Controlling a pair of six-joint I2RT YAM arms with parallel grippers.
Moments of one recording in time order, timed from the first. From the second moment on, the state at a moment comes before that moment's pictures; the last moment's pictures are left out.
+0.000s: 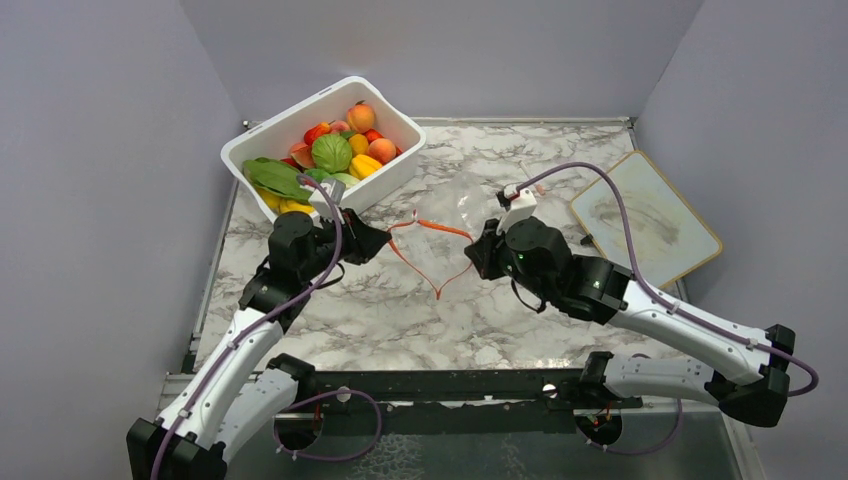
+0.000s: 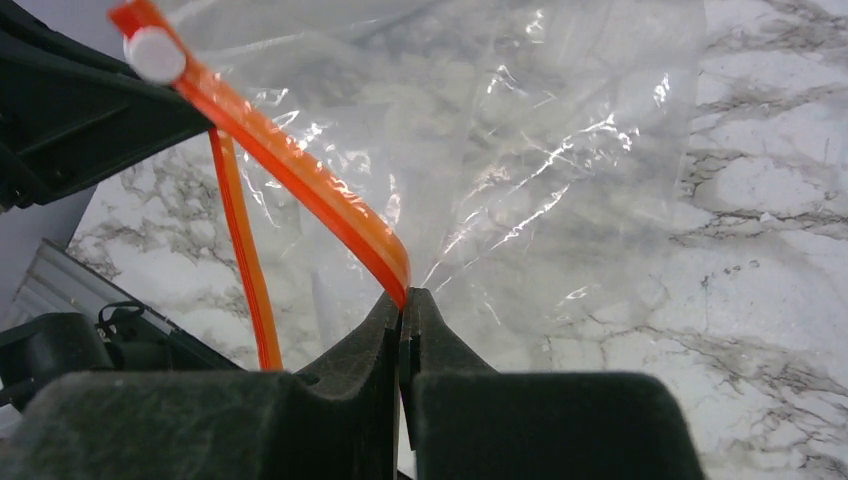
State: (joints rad) left arm -0.38 0.79 0.66 -0.12 0.35 -0.54; right arm 1.05 1.05 1.06 -0.46 0.43 0.54
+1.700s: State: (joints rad) left arm -0.18 1.54 1.28 -0.33 -0.19 0.00; right arm 1.05 0.86 0.98 -0.58 0.34 0.59
